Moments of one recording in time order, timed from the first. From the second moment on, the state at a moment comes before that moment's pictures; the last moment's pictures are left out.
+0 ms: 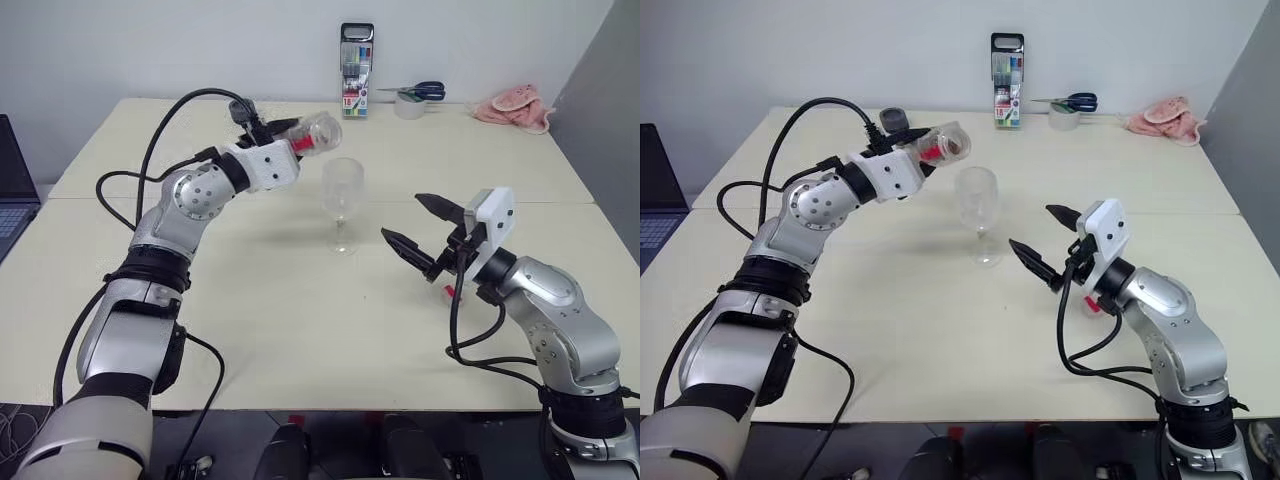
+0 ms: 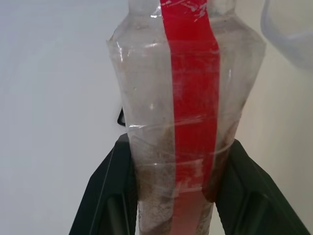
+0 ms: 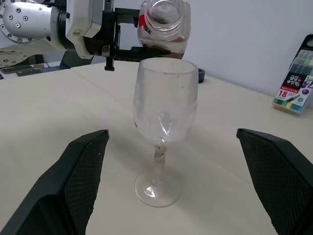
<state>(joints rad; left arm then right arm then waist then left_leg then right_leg) -1.04 0.60 -0.21 0.80 0.39 -0.65 -0.40 -0.33 -0.44 -0.04 -0.47 0.43 0.52 0.58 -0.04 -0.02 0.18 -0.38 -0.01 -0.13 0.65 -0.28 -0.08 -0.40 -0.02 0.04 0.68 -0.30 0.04</state>
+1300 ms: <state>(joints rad) -1.29 0.67 -0.41 1.08 0.76 -0.86 -0.01 -0.29 -0.47 -0.02 -0.49 0.49 0.54 0.60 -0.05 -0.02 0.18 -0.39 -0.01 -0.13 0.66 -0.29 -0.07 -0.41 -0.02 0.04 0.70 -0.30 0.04</state>
